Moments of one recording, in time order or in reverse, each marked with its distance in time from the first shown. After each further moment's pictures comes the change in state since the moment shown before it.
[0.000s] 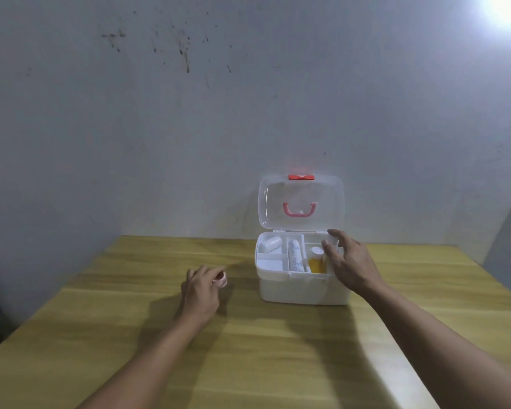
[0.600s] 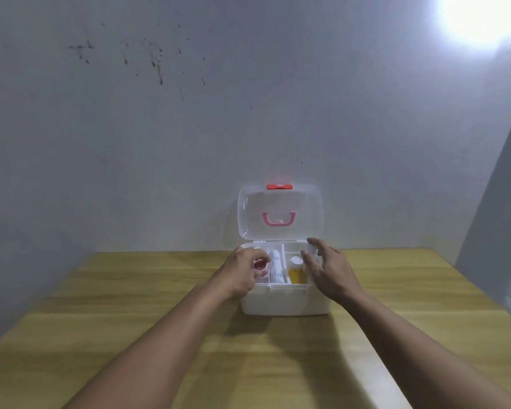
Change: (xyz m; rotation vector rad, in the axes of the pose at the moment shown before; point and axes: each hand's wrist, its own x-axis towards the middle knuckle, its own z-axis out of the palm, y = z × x) left_hand 0.051 0.118 0.012 -0.101 -0.422 0.184; right_hand -0.003 -0.005 -0.001 -0.013 0.012 0.008
